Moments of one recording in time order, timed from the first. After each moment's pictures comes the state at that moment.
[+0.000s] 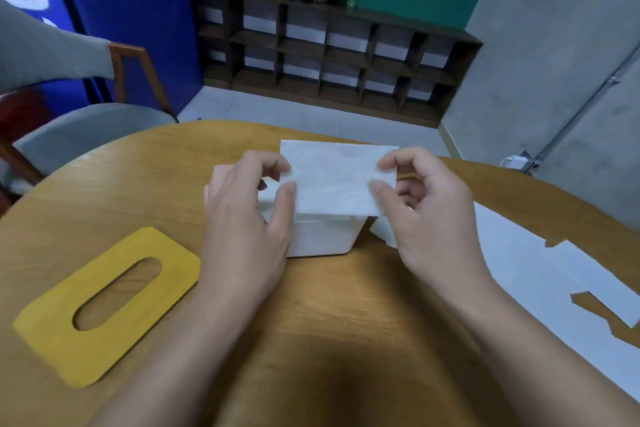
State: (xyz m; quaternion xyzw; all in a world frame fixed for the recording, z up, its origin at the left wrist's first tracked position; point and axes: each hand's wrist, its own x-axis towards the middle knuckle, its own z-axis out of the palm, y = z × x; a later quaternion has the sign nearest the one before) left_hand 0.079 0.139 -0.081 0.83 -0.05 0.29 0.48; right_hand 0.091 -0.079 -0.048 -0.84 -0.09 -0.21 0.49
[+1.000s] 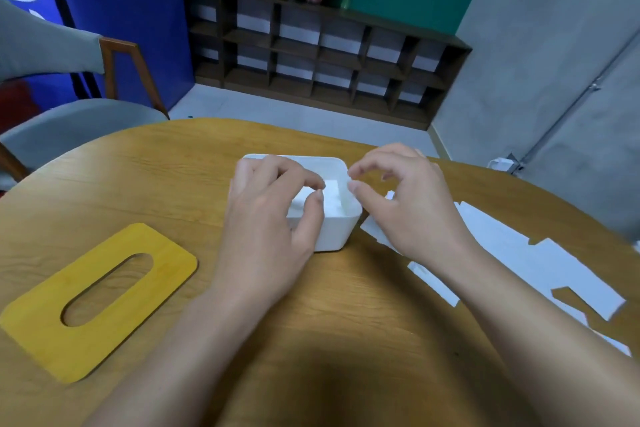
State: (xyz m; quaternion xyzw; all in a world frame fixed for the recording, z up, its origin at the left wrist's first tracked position) left_hand 0.083 0.127 -0.090 0.85 -0.13 0.33 0.39; right_hand 0.112 -0.077 -0.039 -0.93 -0.13 -0.19 0.30
